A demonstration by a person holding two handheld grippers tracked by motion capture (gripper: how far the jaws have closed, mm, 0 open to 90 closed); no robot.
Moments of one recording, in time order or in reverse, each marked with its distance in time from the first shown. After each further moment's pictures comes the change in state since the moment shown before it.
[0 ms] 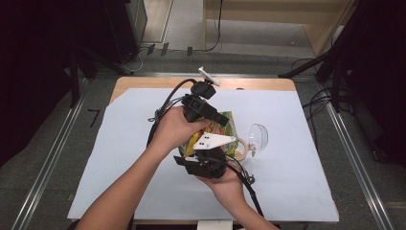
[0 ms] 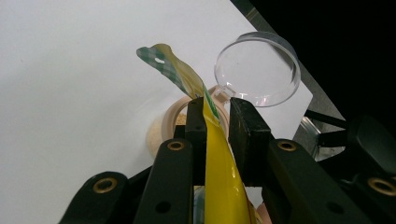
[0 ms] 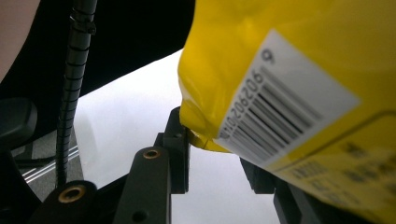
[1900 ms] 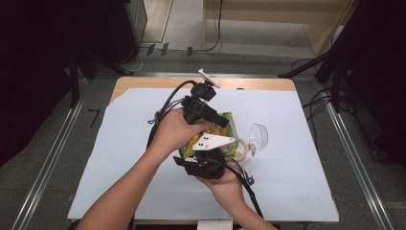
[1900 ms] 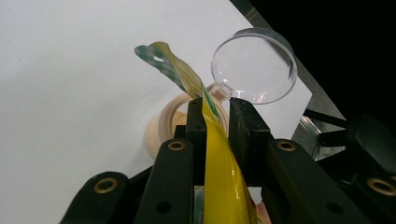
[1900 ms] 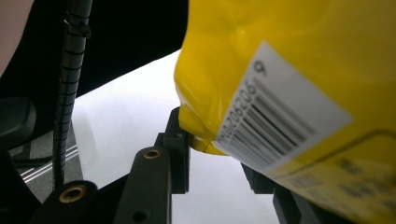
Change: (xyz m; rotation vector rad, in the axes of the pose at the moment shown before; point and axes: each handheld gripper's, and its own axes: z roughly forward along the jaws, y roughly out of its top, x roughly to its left) left arm -0.002 -0.003 0.000 -0.002 -0.004 0.000; right arm 0.003 0.000 0.001 0.003 -0.003 0.002
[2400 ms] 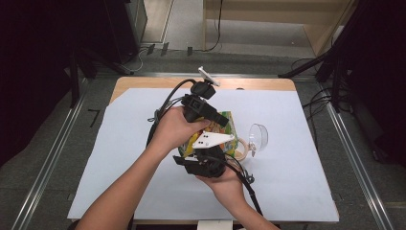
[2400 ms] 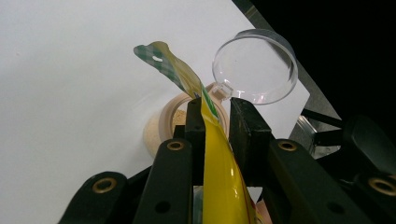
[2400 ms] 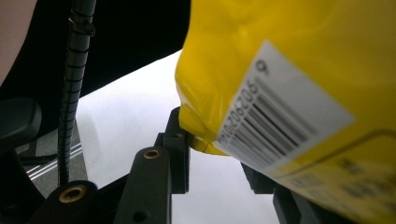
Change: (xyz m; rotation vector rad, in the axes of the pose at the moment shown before) left arm 0.003 0.003 0.000 0.011 -0.007 -0.025; right arm -0.002 0.004 -0.001 0.012 0.012 -0.002
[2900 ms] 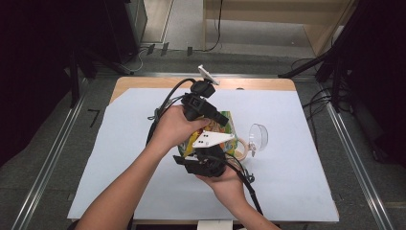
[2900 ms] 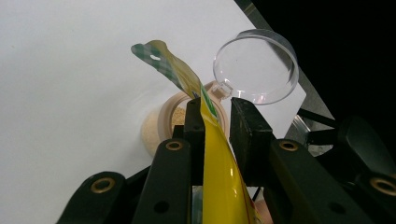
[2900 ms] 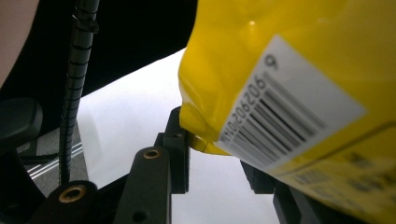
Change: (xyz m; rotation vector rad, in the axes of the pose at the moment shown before) left arm 0.003 0.003 -0.001 0.015 -0.013 -0.024; right arm 0.000 0.002 -0.001 0.002 0.006 0.004
